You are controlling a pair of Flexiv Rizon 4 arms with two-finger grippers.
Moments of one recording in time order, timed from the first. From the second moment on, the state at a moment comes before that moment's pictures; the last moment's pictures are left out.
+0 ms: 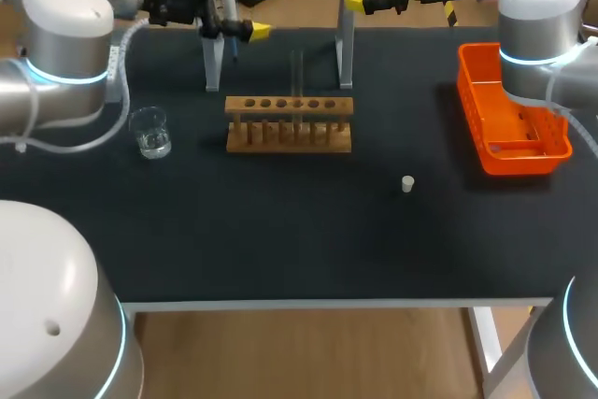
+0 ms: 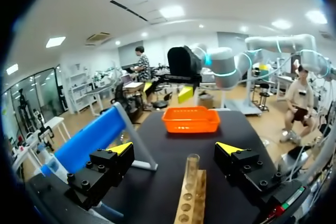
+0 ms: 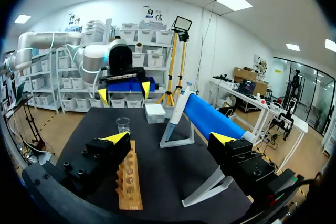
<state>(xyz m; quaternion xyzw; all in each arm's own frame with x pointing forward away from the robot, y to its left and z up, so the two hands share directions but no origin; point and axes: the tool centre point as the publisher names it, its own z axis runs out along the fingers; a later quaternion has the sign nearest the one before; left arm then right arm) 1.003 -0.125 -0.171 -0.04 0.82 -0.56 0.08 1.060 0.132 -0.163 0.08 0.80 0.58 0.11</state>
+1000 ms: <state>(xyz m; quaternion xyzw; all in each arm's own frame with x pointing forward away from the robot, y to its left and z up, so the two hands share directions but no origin) 0.994 -0.158 -0.216 0.05 0.84 -0.54 -0.06 1.060 0.131 -0.163 0.08 0.80 0.58 0.11</state>
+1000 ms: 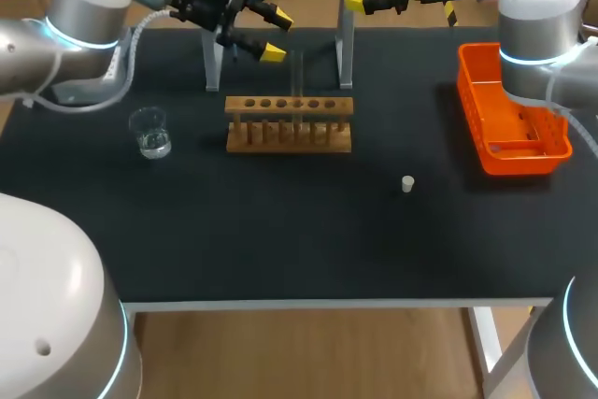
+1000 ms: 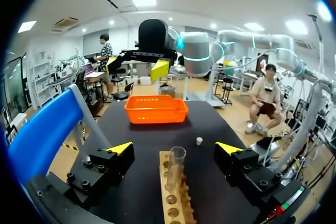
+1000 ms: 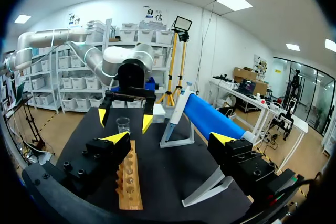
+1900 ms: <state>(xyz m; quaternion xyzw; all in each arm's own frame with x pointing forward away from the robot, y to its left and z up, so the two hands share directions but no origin) 0.972 -0.187 -0.259 -0.01 0.83 -0.56 -0.01 1.060 0.131 -0.163 0.08 0.80 0.58 0.11</state>
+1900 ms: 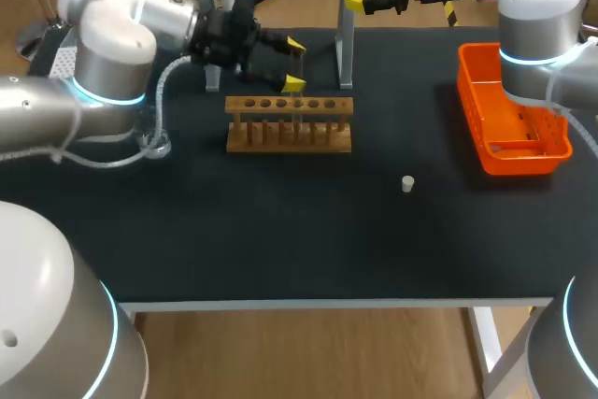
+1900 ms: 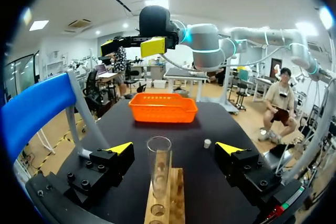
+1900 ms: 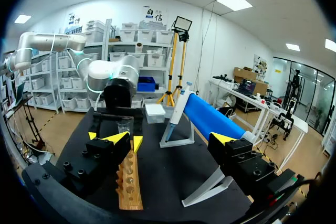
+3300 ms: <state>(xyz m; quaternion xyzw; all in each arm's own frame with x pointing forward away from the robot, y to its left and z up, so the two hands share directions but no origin) 0.991 -0.199 -0.278 -0.05 0.86 -0.51 0.04 1.060 0.131 -0.163 0.08 0.80 0.58 0.11</state>
